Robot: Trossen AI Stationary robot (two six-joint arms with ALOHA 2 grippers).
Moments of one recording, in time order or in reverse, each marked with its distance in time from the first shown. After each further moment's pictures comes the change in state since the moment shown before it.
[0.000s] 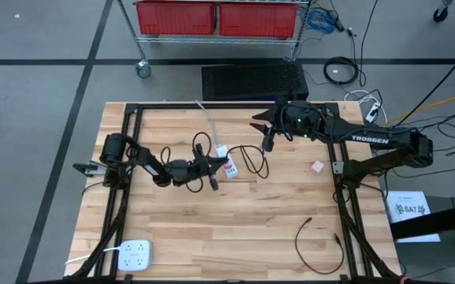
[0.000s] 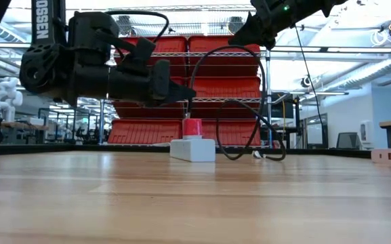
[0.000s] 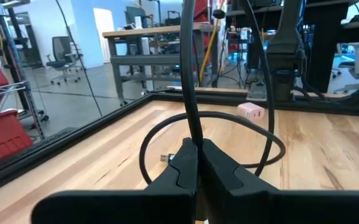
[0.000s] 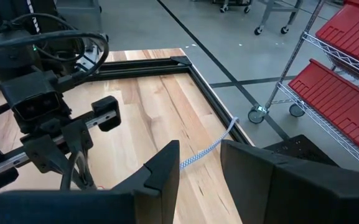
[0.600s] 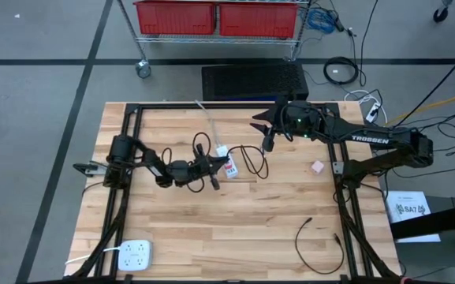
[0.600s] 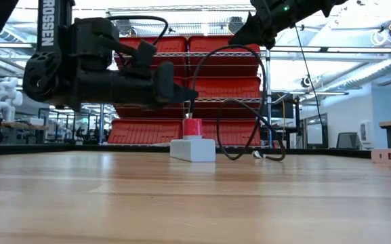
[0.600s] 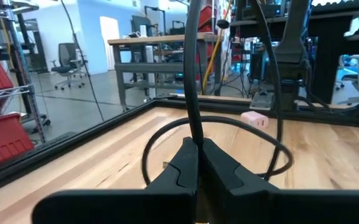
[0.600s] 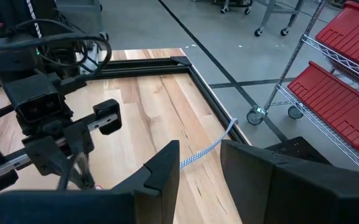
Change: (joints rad) left arm 0.001 0.084 0.022 0.091 -0.010 -0.001; right arm 0.000 0.000 0.000 0.001 0.000 -0.017
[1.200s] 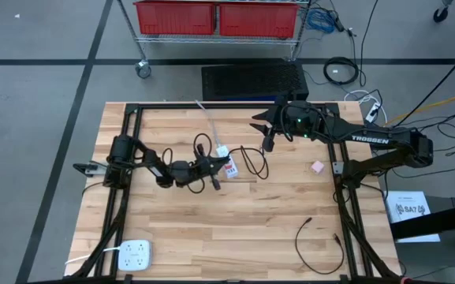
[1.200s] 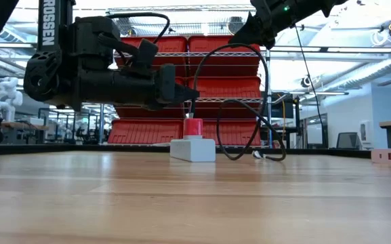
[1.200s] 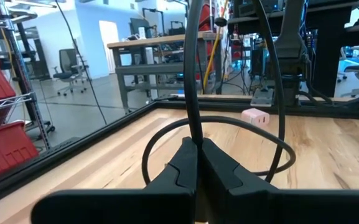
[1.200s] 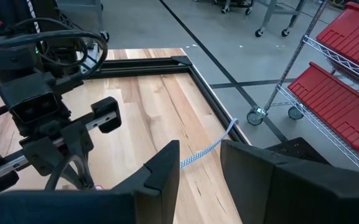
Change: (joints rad) left arm -0.006 -0.009 0.012 0.000 -0.005 0.057; right arm 0.000 0.000 0.000 0.000 -0.003 -0.007
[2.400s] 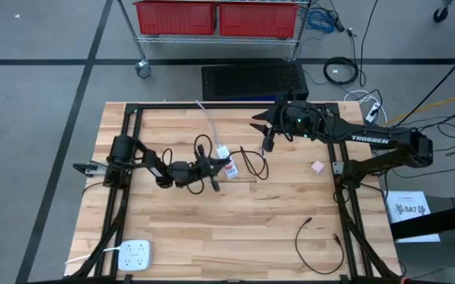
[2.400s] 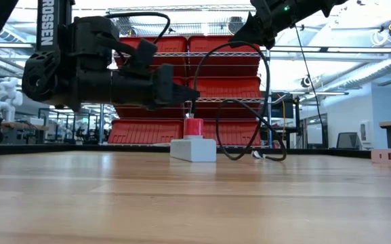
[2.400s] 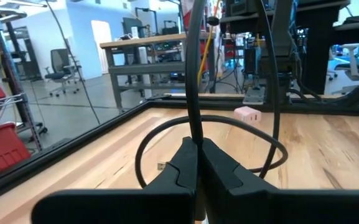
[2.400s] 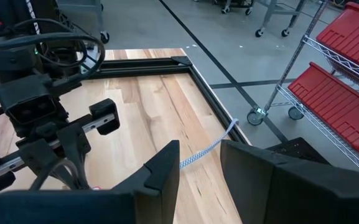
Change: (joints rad) left arm -0.007 0.000 -0.010 0.000 0.028 -0.003; right arm 0.000 0.000 0.000 0.001 0.000 0.001
